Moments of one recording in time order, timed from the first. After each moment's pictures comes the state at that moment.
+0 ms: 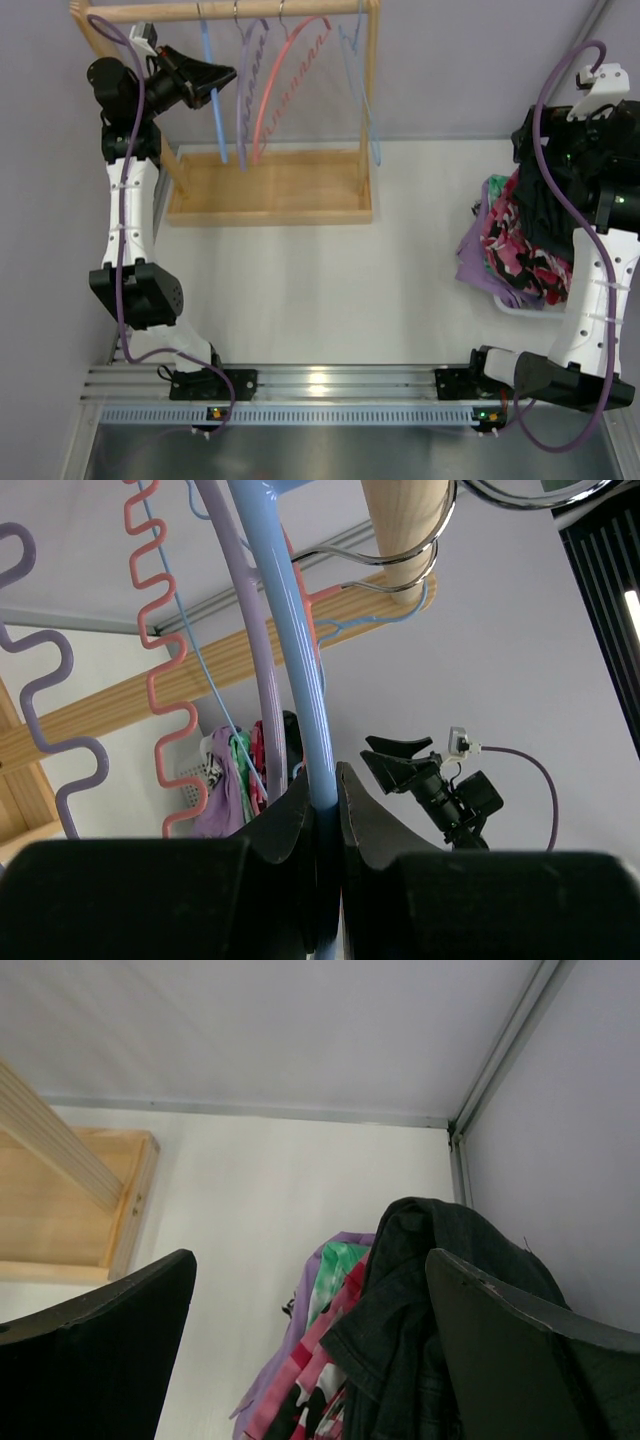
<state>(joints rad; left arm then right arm) 0.15 1.71 1.94 0.06 1.00 -1.37 -0.26 1.22 1.72 -0.73 -0.29 -0.11</state>
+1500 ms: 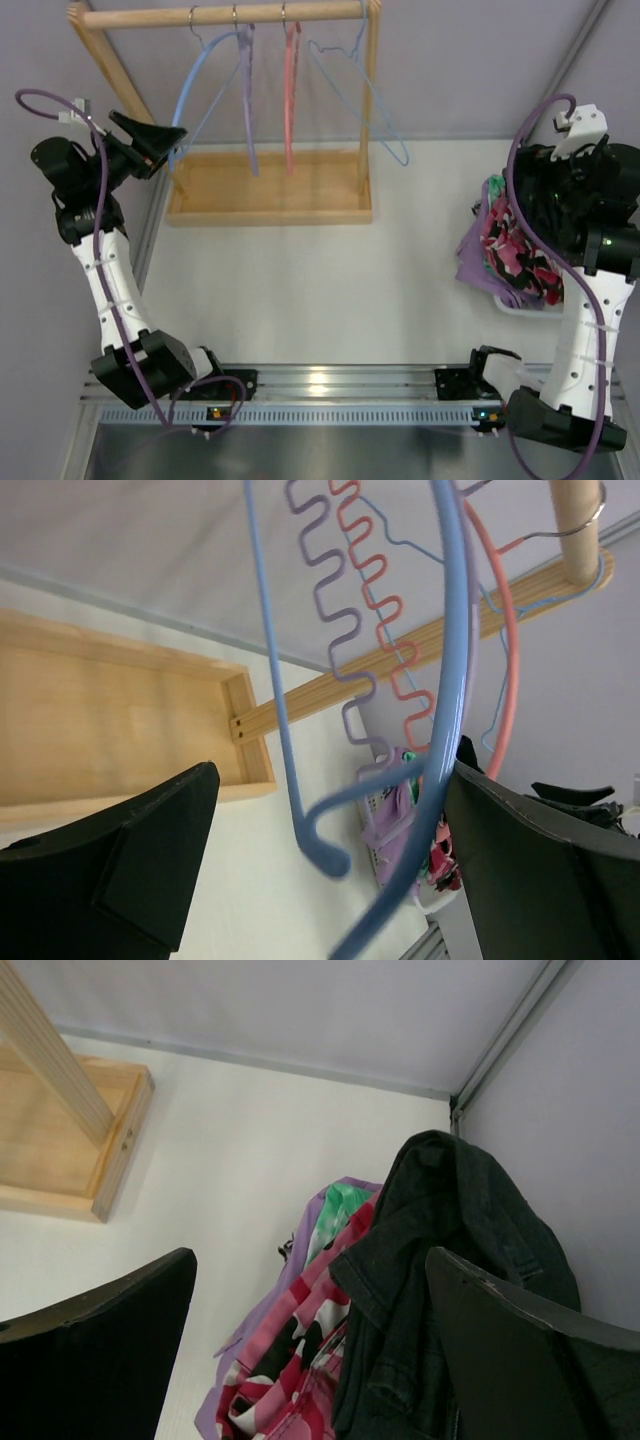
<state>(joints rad) 0.45 1.27 1.42 -0.11 0.97 -0.91 -0.26 1.03 1.49 -0.72 -0.32 -0.22</state>
